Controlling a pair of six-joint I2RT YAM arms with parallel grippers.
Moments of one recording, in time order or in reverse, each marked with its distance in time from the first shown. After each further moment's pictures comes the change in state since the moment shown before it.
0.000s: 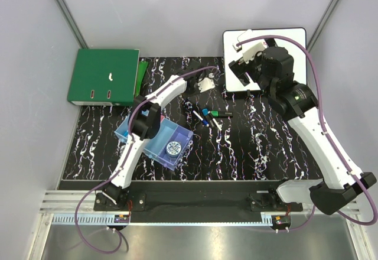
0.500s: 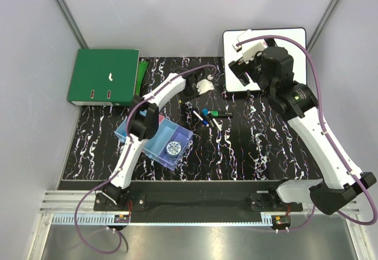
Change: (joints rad) left arm 0.001 -0.048 -0.011 -0.161 0.083 -0.033; right arm 0.000 0.002 0.000 0.000 0.000 0.000
